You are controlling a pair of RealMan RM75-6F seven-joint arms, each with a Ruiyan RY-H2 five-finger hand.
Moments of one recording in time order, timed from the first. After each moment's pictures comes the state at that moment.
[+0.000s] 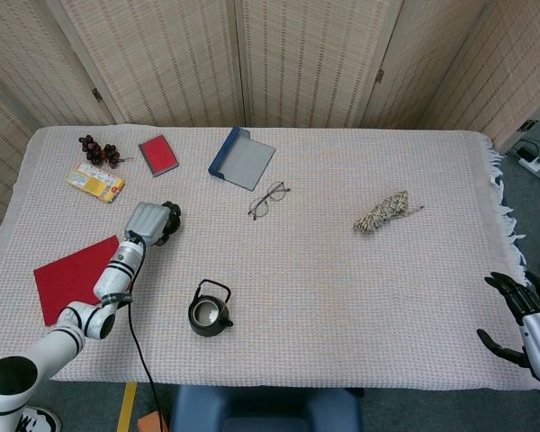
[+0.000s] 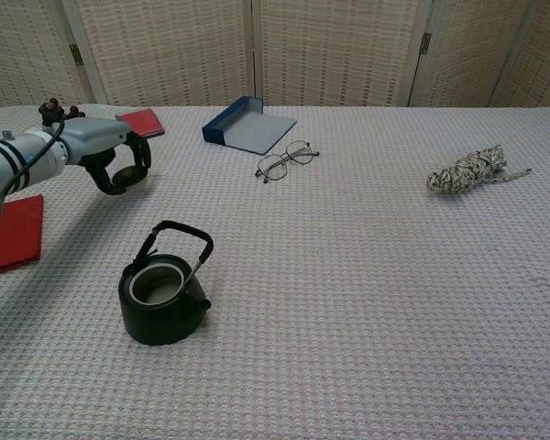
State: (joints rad) left arm -0.88 -1.74 -0.17 -0.68 1.28 0.72 -0.07; right arm 0.00 -1.06 -0.01 -1.53 -1.65 1.61 0.26
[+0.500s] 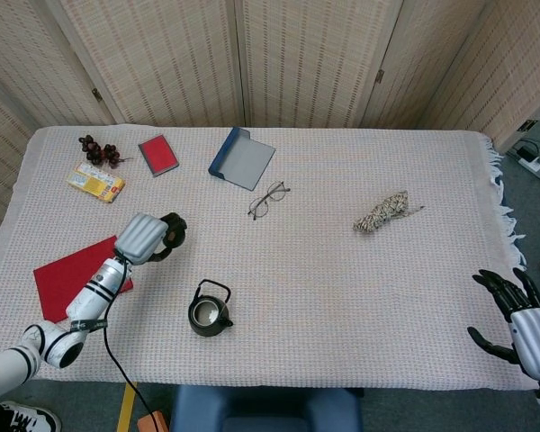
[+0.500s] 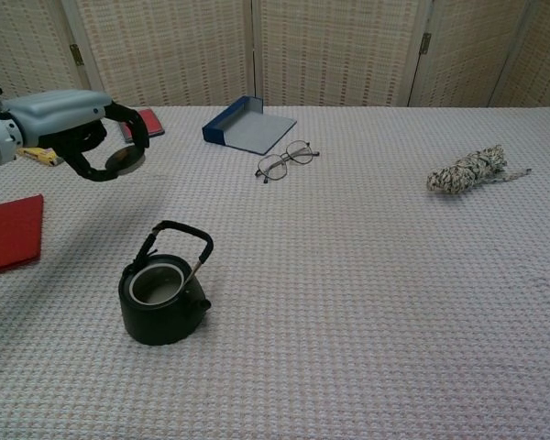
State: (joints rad) left arm -0.77 -1.46 -0.09 -1.14 1.48 0.99 -0.13; right arm 0.02 -1.06 -0.01 -1.56 -1.67 1.60 0.23
